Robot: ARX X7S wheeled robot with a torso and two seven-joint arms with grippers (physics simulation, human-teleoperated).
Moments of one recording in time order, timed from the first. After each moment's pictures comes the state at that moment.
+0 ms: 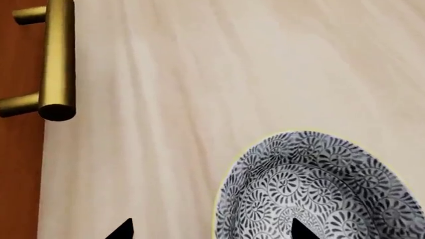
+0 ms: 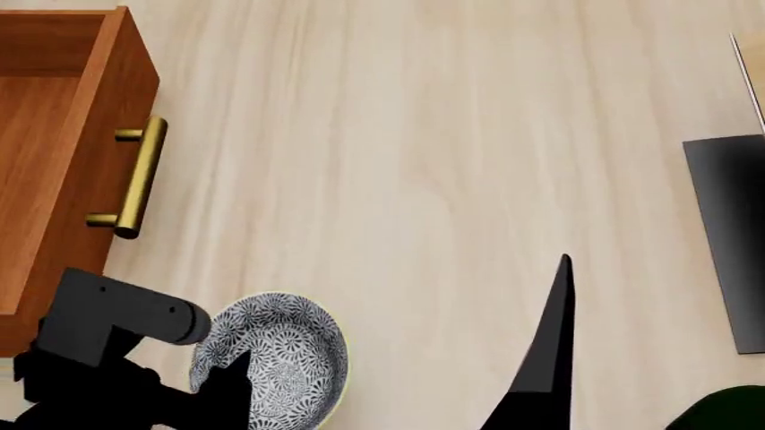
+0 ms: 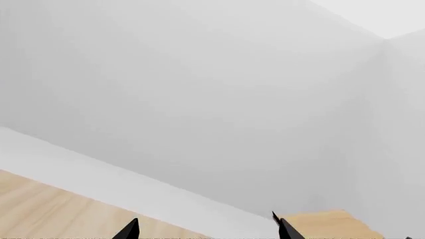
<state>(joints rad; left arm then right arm) -0.61 -0.40 0.29 0.42 -1.02 -1.21 -0.57 0.89 1.28 -1.26 -1.04 0.52 0.24 1.36</state>
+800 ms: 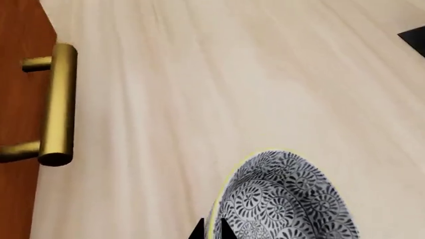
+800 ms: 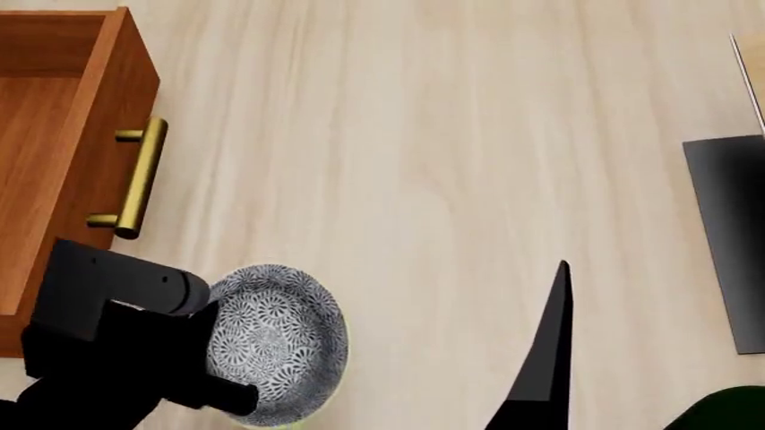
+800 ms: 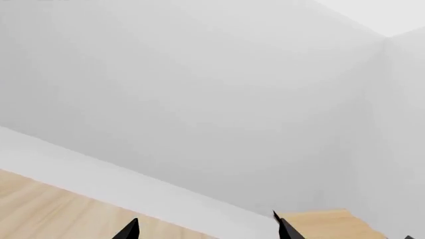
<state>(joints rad) -0.64 -0.38 0.29 0.42 -1.03 -1.14 -0.57 1.27 1.29 -1.70 -1.04 0.53 0.17 1.47</state>
